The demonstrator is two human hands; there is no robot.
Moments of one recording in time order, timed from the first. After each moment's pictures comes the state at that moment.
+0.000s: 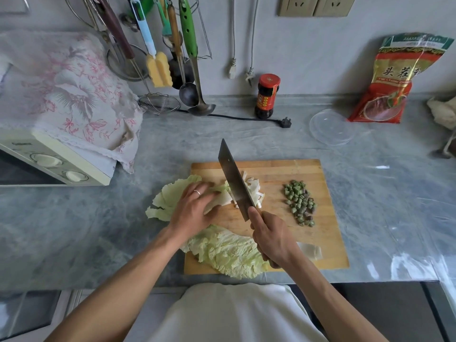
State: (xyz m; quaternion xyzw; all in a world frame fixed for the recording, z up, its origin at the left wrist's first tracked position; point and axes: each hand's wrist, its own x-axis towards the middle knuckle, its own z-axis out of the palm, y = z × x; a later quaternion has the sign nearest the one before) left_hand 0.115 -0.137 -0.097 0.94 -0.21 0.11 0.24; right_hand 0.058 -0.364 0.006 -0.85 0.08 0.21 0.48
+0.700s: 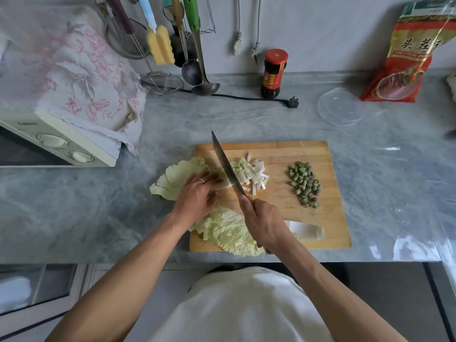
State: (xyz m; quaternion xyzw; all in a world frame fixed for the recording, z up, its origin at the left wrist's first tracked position) left_hand 0.098 -0.137 -0.091 0.96 -0.17 0.02 0.22; right_hand 0.048 -0.342 0.008 -0.89 0.04 0.24 0.40
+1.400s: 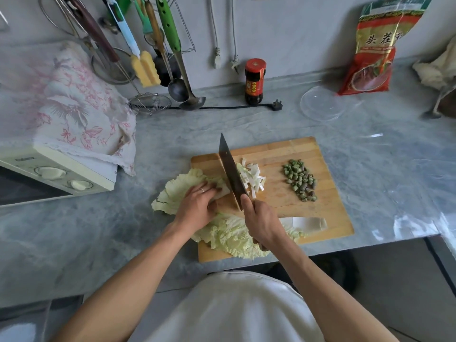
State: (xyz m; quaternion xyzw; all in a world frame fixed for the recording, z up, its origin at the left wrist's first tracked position) left_hand 0.103 -0.132 -0.085 0.96 -0.19 -0.02 0.22; right_hand 0.047 -0.328 -0.001 -0.85 0.10 0.19 0.48
